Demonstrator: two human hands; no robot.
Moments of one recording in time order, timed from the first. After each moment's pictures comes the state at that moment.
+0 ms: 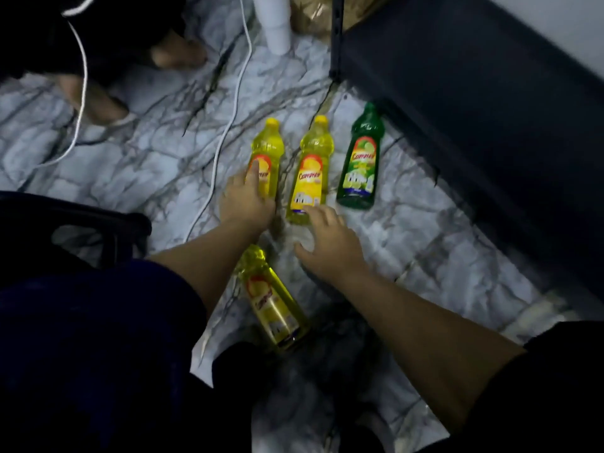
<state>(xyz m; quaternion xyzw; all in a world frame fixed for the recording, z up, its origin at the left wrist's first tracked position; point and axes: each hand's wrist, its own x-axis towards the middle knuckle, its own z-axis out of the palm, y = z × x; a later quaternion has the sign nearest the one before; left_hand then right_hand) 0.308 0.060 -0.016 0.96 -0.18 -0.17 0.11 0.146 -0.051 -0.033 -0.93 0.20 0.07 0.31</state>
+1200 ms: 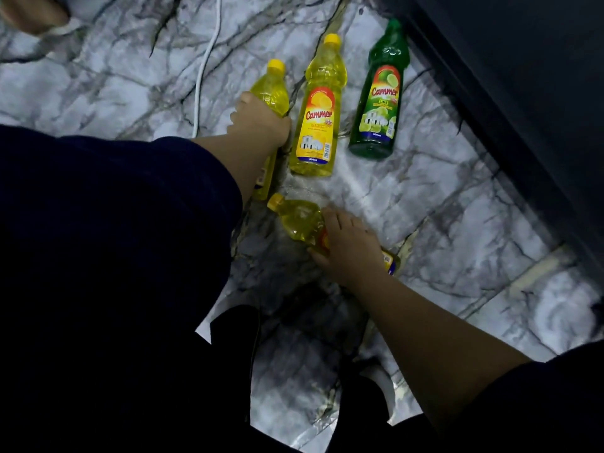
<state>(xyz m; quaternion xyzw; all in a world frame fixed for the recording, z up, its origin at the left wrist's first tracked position) 0.363 0.001 -0.072 0.96 -0.03 -0.23 0.16 0.089 -0.027 -0.076 -0.94 0.20 0.21 0.17</state>
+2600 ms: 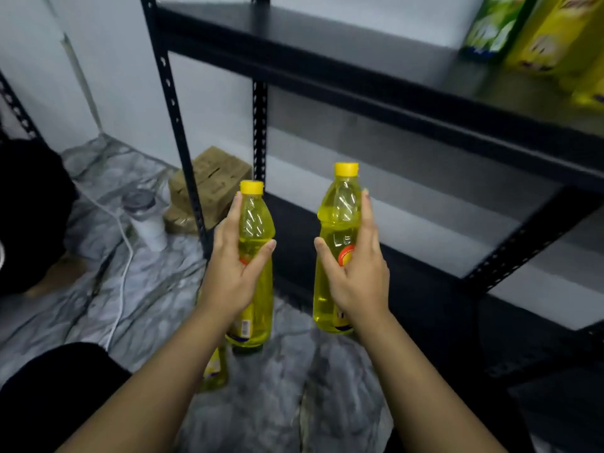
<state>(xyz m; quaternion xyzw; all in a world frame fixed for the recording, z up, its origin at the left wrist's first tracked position) 0.234 -0.094 0.265 0.68 -0.46 -0.06 0.57 0.054 -0.181 0.296 -0.78 0.42 -0.42 0.21</state>
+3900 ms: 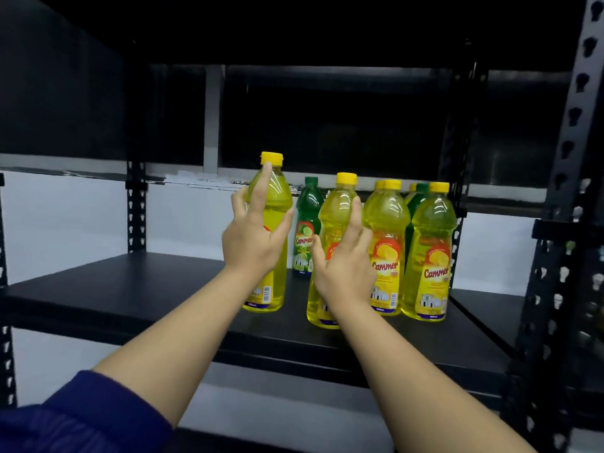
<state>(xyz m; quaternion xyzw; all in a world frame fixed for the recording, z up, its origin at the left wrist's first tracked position) 0.121 -0.345 0.614 0.49 -0.58 0.21 0.62 -0.033 -0.373 0.576 -0.63 0.49 -0.59 -0.14</state>
